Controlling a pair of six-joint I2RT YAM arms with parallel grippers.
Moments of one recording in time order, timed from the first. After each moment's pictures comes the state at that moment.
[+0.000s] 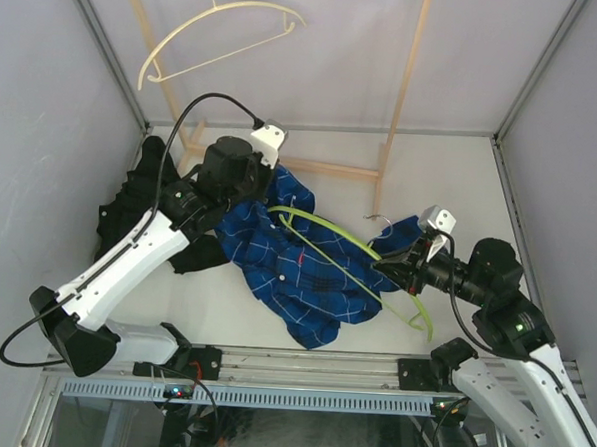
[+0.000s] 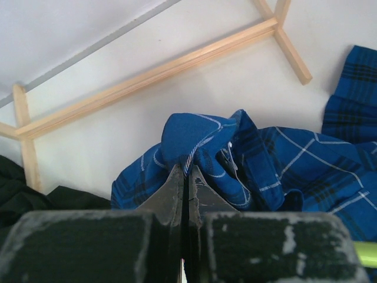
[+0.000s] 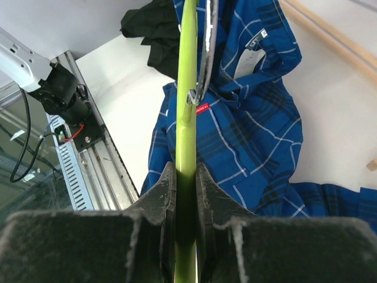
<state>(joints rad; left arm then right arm) -0.68 1.28 1.38 -0.54 -0.23 0.05 0.48 0.52 0.82 -0.52 -0.57 0.09</state>
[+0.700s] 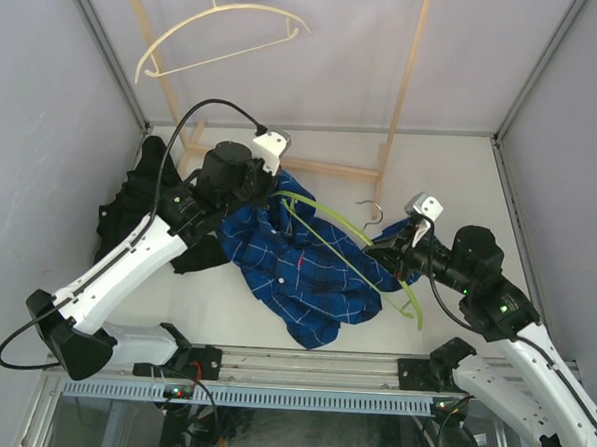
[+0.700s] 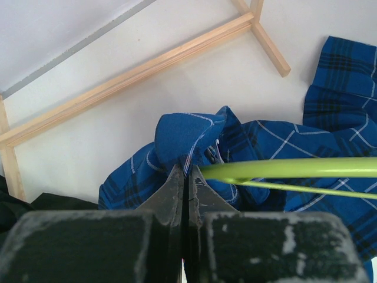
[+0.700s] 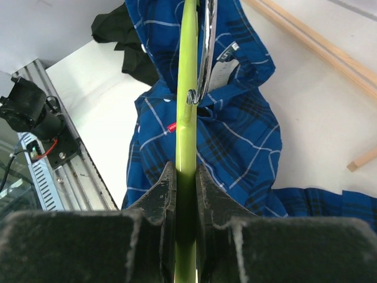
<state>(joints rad) -0.69 1.25 1.34 -0.53 -0.16 0.05 0.55 0.63 0.82 -0.44 -0.41 0.10</state>
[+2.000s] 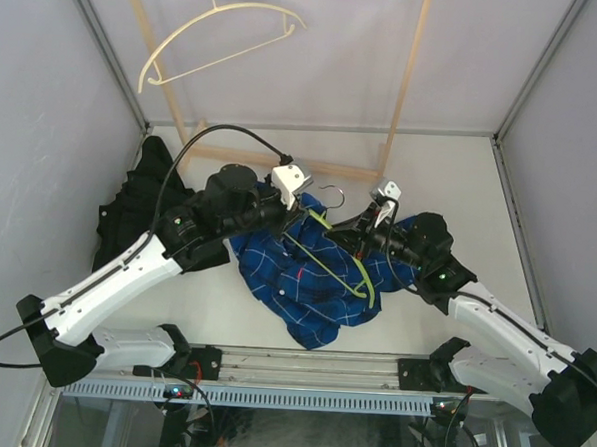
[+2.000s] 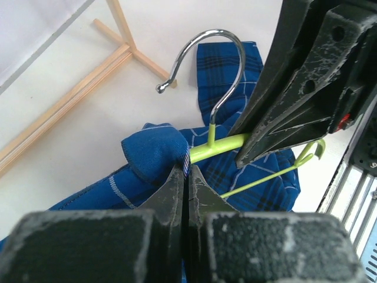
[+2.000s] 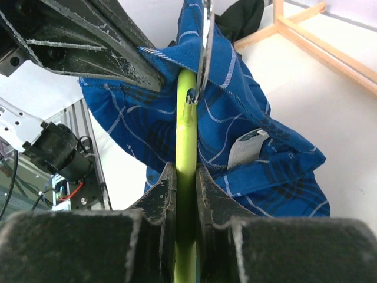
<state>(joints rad) -0.85 1.16 1.26 -0.46 0.10 0.07 0.62 0.98 0.65 0.27 -0.51 0.29</state>
